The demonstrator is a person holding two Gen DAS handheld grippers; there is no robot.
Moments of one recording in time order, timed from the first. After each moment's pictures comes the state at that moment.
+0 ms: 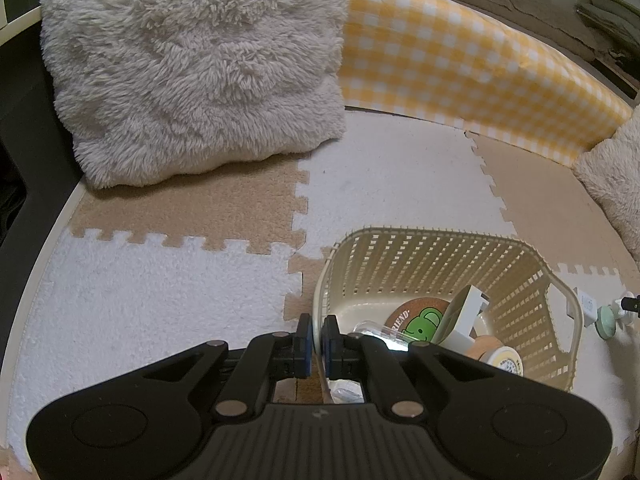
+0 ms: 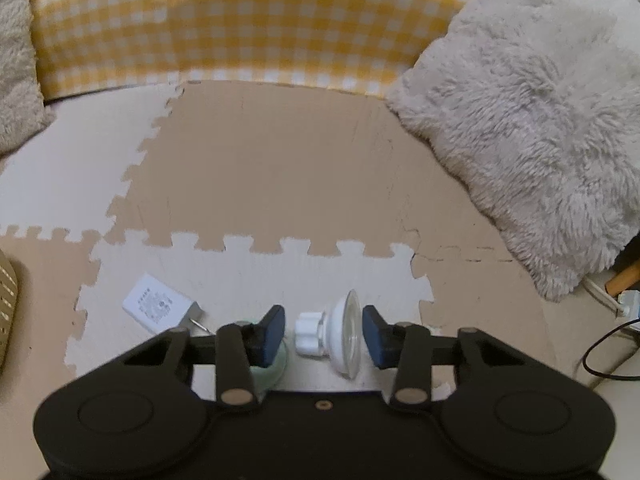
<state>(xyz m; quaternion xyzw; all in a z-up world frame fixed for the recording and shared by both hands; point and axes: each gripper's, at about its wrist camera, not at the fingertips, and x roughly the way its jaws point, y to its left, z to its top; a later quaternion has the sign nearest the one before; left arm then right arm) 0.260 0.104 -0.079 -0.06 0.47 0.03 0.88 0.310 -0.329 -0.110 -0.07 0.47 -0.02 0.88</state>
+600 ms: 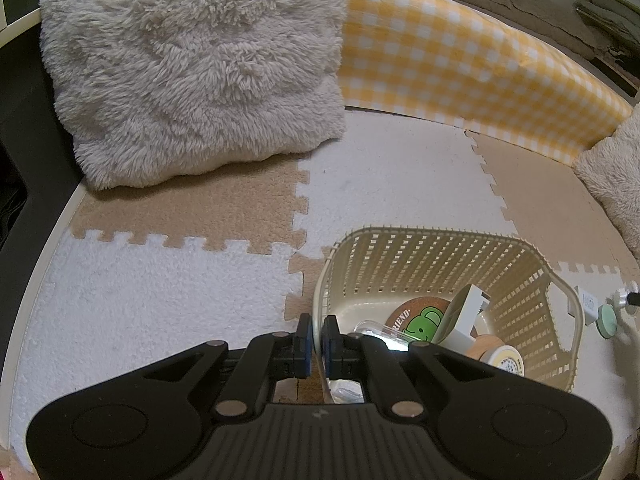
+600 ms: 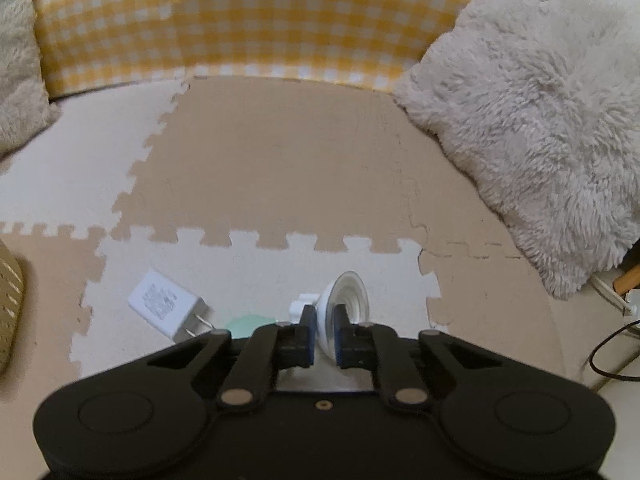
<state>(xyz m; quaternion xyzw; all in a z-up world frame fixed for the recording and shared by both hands) 0.260 0.105 -0.078 -0.06 0.47 0.03 0.88 0.309 -0.330 -0.100 -0.05 0.46 0.00 0.89</state>
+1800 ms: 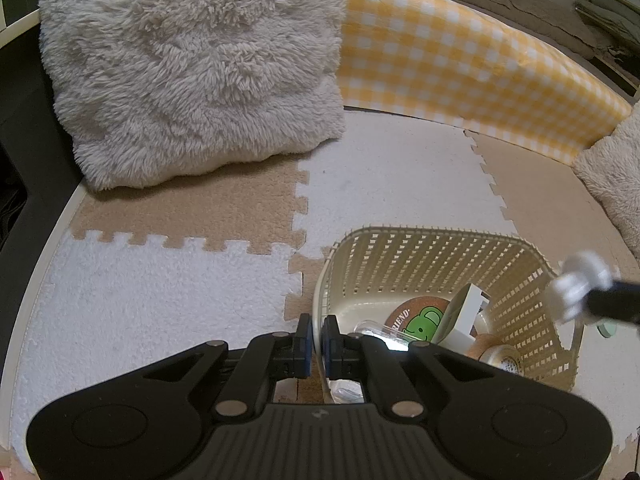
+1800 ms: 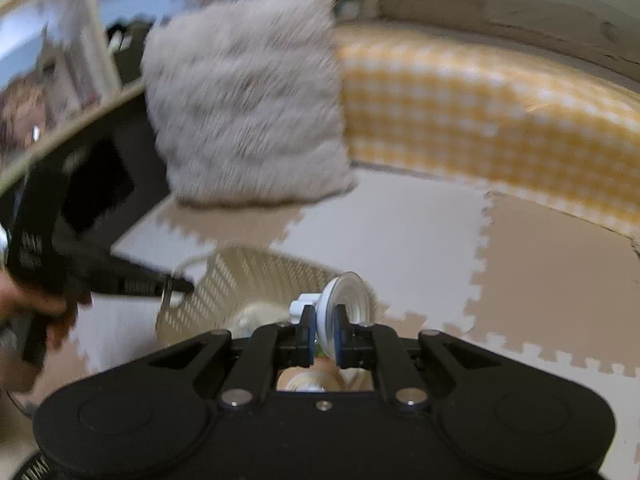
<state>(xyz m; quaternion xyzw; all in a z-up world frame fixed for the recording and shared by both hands) 0.260 0.104 -0.078 -0.06 0.47 0.03 0.88 0.244 -0.120 -0.021 -0.06 0.38 0.30 0.87</state>
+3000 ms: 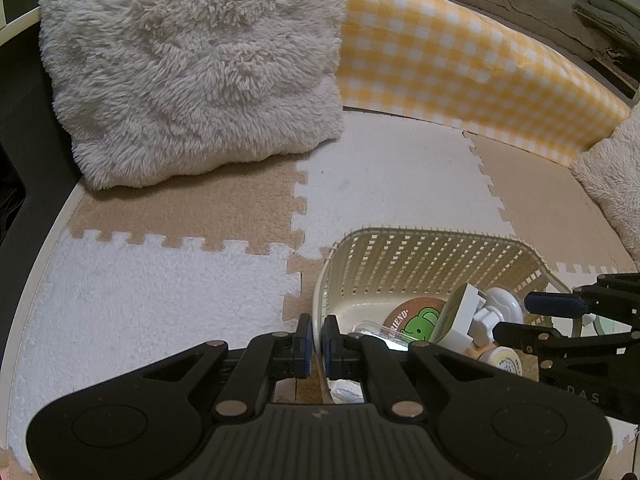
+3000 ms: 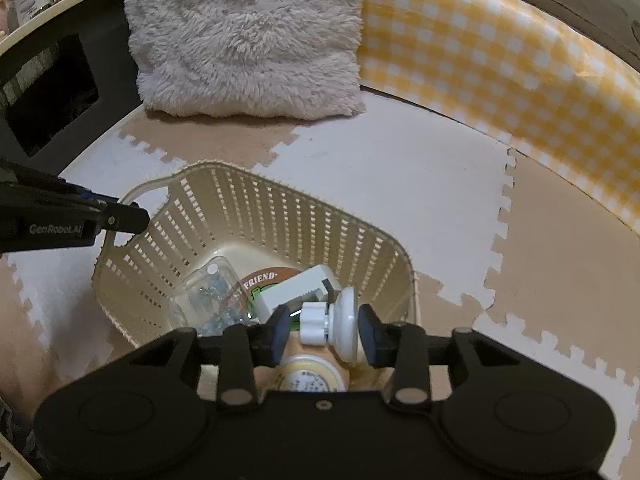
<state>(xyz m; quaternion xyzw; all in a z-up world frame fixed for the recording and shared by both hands) 0.262 0.105 -0.078 -0.06 0.47 0.03 0.88 0.273 -0.072 -0.065 -0.13 0.45 0.26 0.84</state>
